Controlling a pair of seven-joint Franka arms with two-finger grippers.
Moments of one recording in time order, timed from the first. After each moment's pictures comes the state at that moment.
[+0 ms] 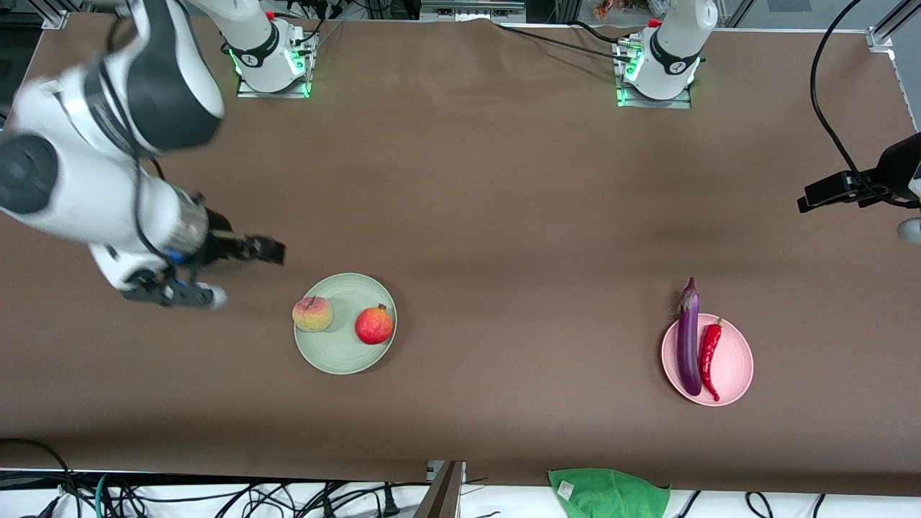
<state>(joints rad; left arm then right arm) 0.12 0.15 -0.05 -1.45 -0.04 1.48 -0.08 0.25 0.40 -0.02 -1.21 0.11 1.54 0.26</state>
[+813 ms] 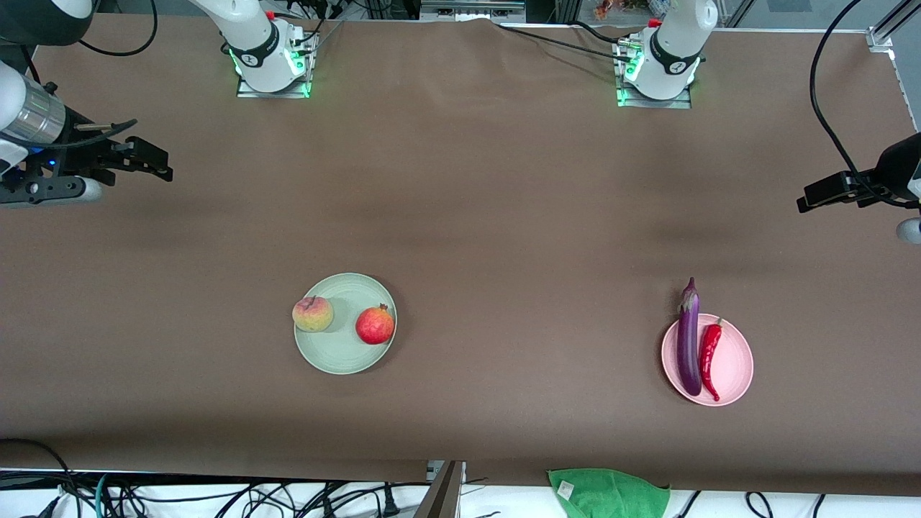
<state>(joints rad) 0.12 0.16 -0.05 -1.45 -0.04 1.48 -0.08 0.16 0.01 -0.11 -1.71 0.02 1.61 -0.04</state>
